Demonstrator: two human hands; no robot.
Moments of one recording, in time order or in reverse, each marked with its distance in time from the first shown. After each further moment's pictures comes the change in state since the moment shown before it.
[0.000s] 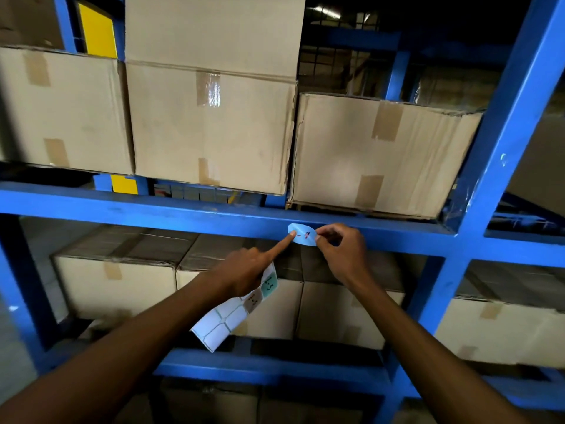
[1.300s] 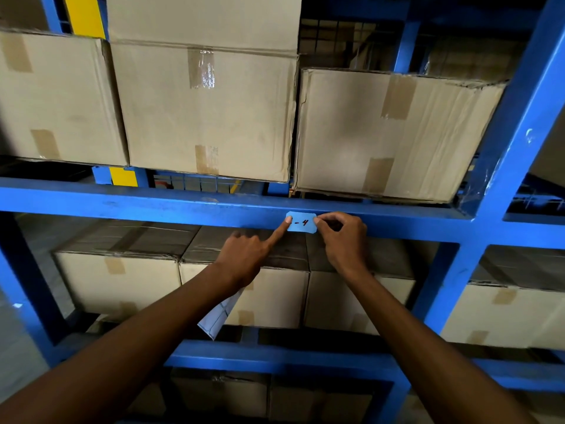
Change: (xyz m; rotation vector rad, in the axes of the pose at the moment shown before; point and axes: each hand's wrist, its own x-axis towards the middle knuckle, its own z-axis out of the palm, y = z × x) left_hand 0.022 -0.020 0.027 0.303 0.134 -0.094; right_hand 0.010 0.012 0.030 0.027 0.147 0.073
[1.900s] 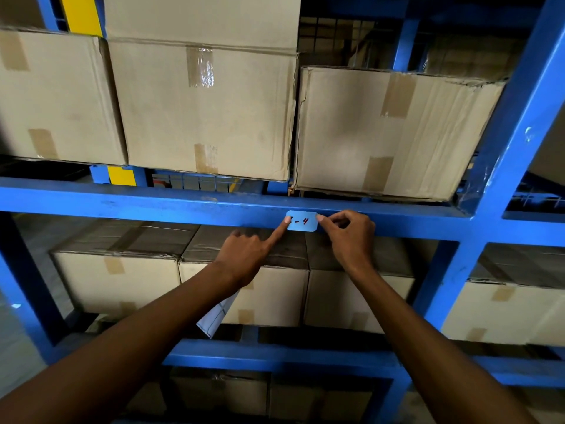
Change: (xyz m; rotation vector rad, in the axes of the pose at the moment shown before) left_hand 0.000 -0.003 0.004 0.043 -0.004 0.027; right_hand 0.004 0.002 -0.006 -0.046 0.067 0.042
